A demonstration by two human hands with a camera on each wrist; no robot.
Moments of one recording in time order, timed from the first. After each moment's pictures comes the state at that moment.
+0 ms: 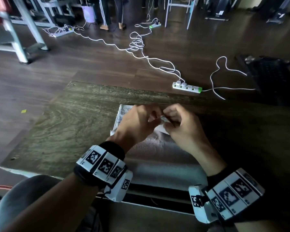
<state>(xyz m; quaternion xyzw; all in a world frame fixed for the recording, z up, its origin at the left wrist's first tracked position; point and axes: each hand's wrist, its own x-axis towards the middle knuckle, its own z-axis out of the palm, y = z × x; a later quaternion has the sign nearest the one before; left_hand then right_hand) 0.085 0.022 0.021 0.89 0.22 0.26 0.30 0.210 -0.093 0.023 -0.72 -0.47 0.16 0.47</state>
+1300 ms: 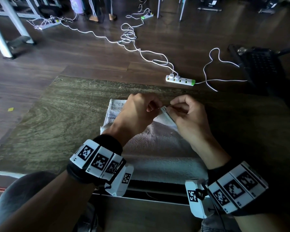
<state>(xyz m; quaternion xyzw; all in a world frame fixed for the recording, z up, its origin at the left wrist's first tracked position) 0.106 0.015 0.030 0.88 0.20 0.30 0.32 0.225 -0.108 0.030 -0.72 -0.33 0.19 0.58</state>
